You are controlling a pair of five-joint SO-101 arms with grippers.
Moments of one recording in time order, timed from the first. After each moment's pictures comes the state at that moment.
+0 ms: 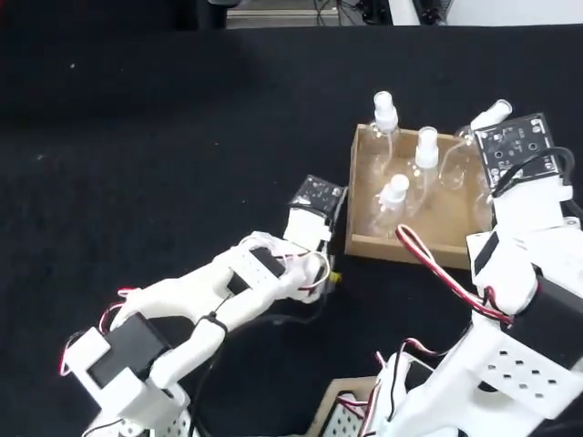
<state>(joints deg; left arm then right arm) 38.4 -0.1 44.9 22.2 13.6 33.4 -48.5 8.8 96.8 39.2</state>
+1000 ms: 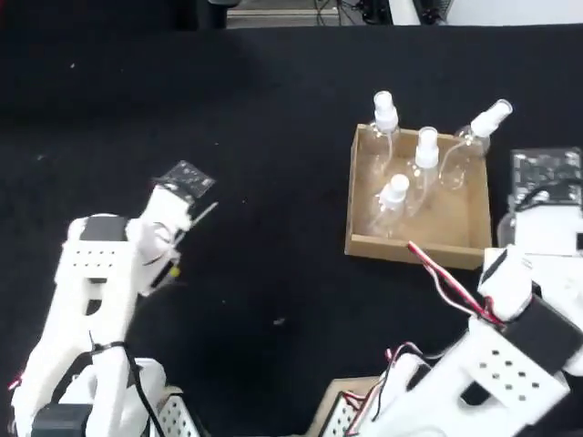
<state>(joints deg) -5.1 -33.9 49.7 69.1 -37.0 44.1 -57.2 32.1 81.8 34.5</state>
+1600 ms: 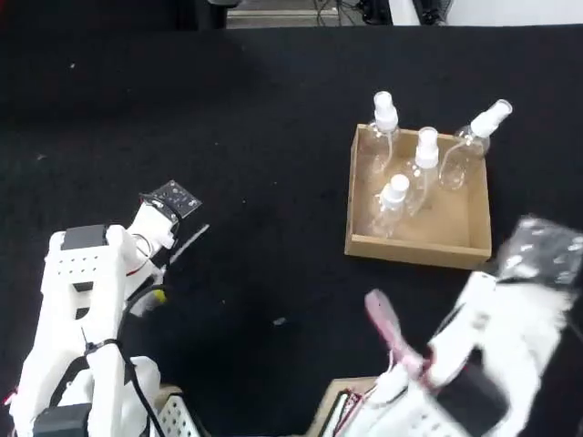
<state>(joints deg) -13.3 -34.1 54.2 69.1 -50.2 44.1 -88.9 53.9 76.9 18.2</state>
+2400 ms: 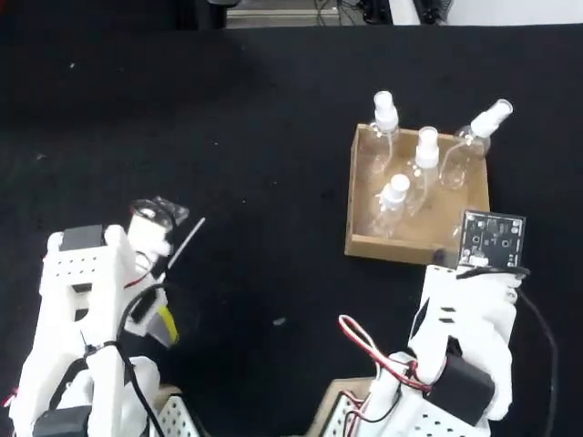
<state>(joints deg) -13.5 -34.9 54.1 83.7 -38.7 30.0 -92.0 63.6 74.9 15.6</state>
